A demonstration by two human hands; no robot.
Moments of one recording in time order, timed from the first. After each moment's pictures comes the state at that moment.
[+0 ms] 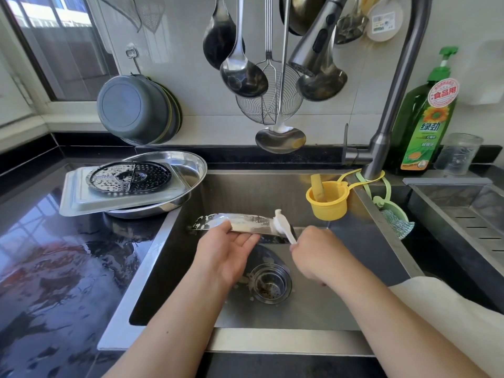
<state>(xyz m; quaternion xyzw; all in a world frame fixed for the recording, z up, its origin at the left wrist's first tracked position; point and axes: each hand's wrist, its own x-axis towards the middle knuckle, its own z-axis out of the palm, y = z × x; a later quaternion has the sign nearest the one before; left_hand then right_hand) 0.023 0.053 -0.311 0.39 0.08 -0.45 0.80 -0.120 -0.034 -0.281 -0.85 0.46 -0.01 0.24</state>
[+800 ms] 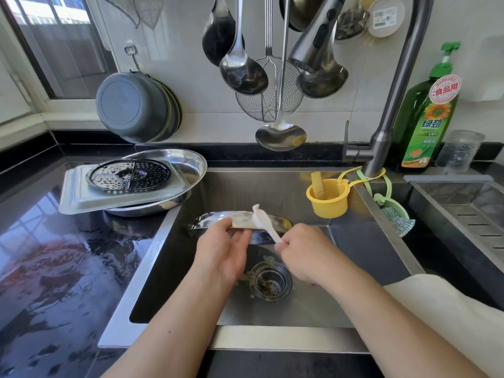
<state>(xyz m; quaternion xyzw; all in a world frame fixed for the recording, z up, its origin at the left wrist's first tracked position) 0.019 0.055 -0.309 0.37 0.09 -0.39 0.84 -0.112 -0.026 -0.281 -0.87 0.41 -0.02 0.26</state>
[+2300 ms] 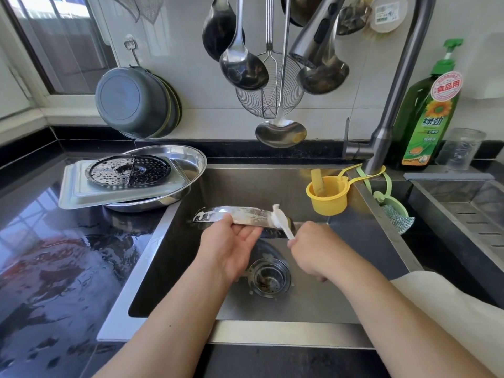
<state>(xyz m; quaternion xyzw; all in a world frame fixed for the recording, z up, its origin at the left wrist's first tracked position) 0.017 0.049 -0.312 0.39 0.07 -0.43 0.81 -0.120 -0.034 -0.278 -0.86 0.44 0.02 0.25</state>
